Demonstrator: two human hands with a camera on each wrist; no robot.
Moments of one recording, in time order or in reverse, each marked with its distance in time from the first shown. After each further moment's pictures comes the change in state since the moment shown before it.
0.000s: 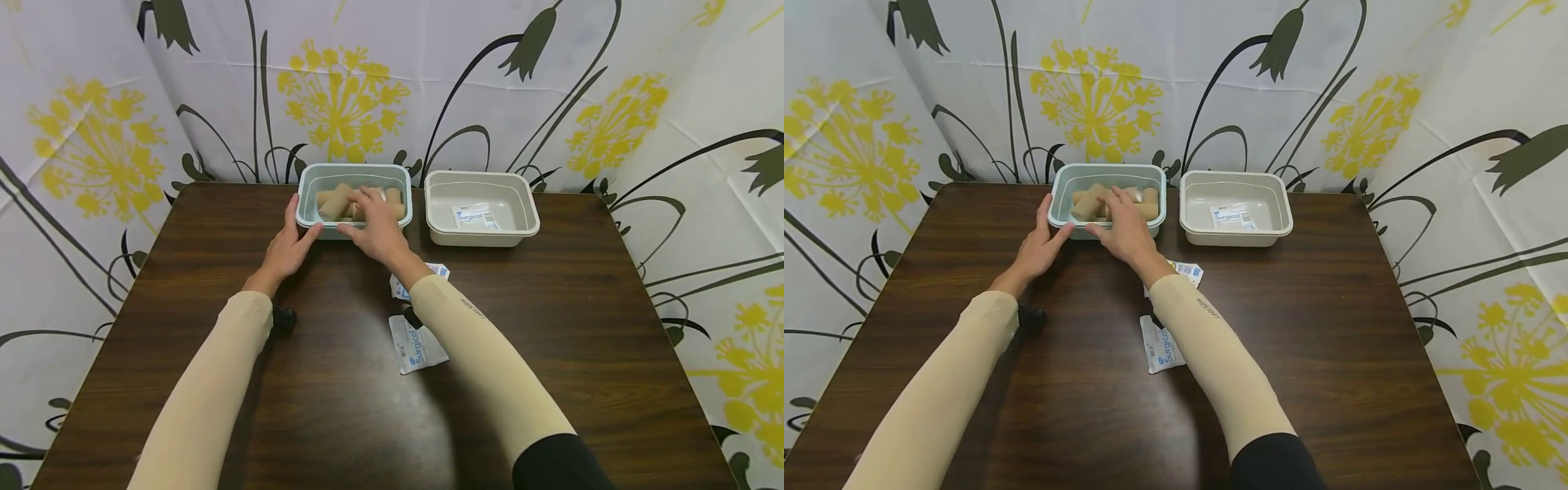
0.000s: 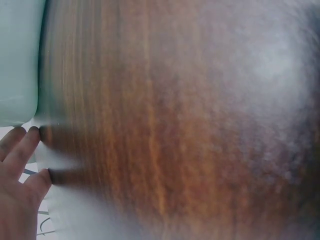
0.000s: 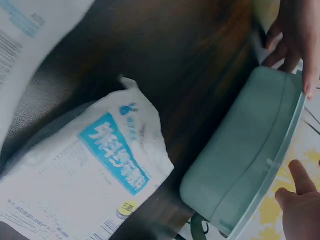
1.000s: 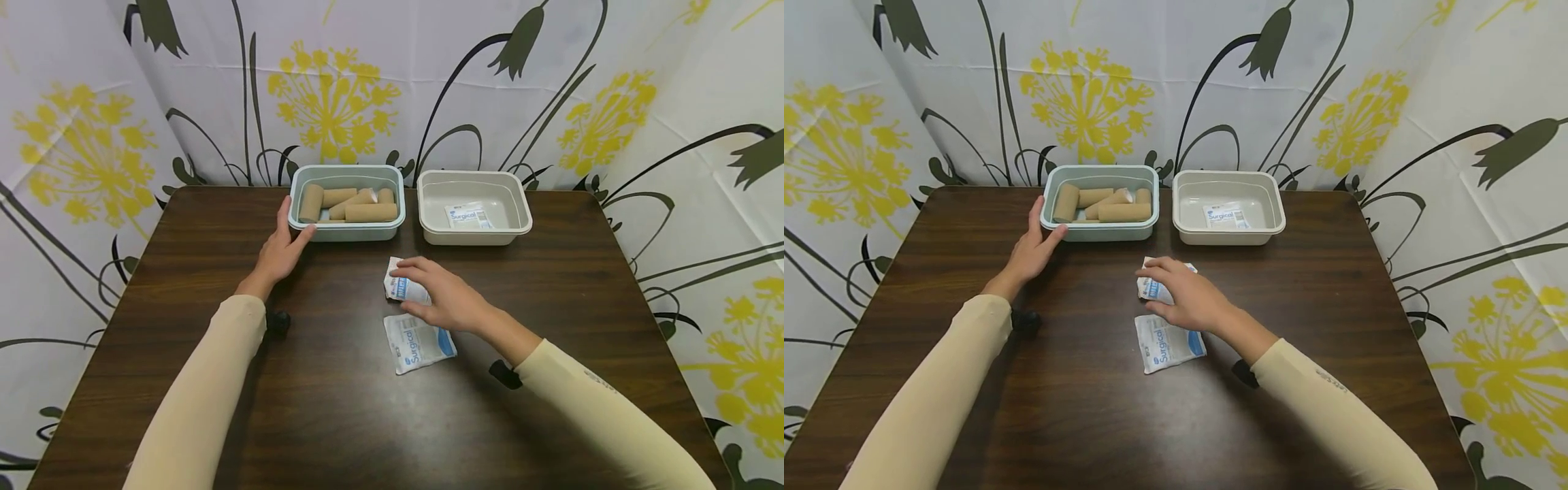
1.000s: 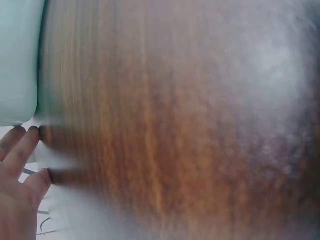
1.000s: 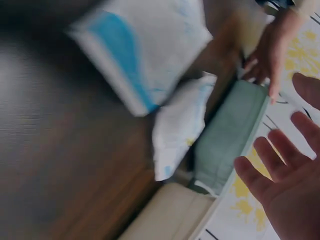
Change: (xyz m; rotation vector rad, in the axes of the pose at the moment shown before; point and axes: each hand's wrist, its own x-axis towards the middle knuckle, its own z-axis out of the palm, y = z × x) left_hand -0.001 0.004 -0.001 -0.001 -0.014 -0.012; right_hand -0.134 0.035 -0.080 -0.089 -0.359 -0.191
